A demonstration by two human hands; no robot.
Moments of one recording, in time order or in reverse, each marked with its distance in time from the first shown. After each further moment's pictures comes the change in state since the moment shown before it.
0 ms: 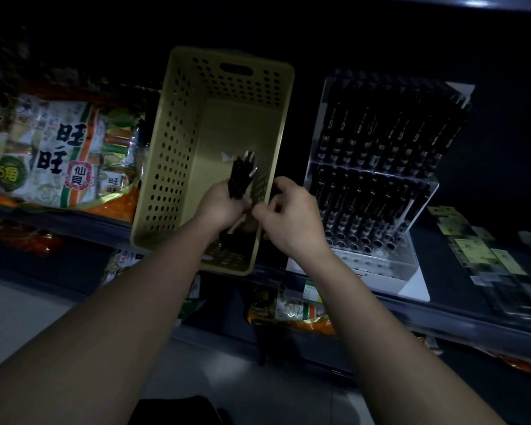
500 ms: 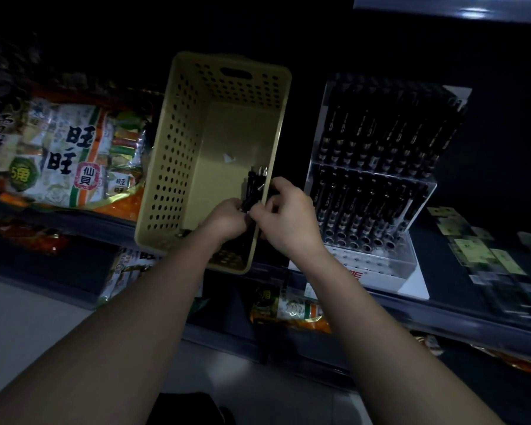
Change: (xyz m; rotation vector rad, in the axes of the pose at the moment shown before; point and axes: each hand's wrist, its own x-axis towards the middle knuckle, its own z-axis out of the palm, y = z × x) left_hand -0.025 0.006 0.003 0.119 -0.128 -0.110; right_hand -0.002 -0.003 0.006 -0.037 -0.019 -0.001
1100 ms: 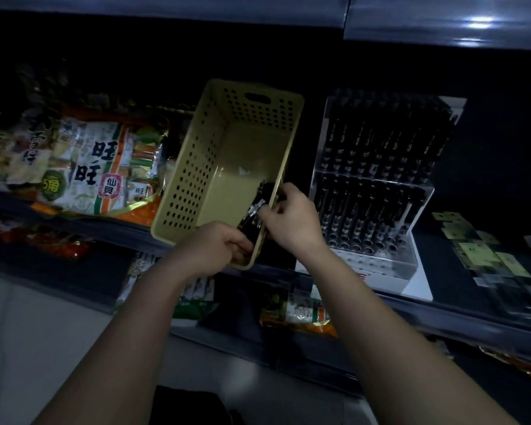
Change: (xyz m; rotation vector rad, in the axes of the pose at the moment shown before) left_hand -0.071 -0.012 -0.037 0.210 -0.108 0.134; right_hand 0.001 -0.008 -0.005 -0.028 -0.040 0.091
